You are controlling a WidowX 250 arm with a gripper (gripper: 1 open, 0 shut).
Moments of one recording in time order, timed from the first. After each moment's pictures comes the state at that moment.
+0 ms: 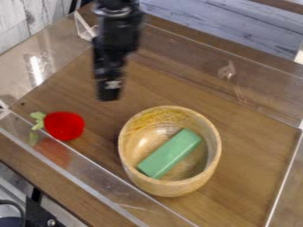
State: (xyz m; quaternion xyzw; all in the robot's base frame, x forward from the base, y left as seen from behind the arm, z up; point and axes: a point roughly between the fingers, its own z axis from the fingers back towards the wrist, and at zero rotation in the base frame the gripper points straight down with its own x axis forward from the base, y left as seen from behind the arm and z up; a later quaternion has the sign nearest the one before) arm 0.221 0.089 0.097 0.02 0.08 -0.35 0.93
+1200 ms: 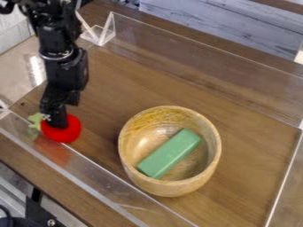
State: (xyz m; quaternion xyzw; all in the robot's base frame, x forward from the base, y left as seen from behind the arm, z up) arm 0.197 0.141 0.039 0.04 0.04 -0.53 0.85
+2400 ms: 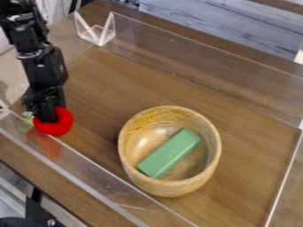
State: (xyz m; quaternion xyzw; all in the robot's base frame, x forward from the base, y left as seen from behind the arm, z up) arm 0.193 0.172 0.021 -0.04 -0.01 -0.52 0.86
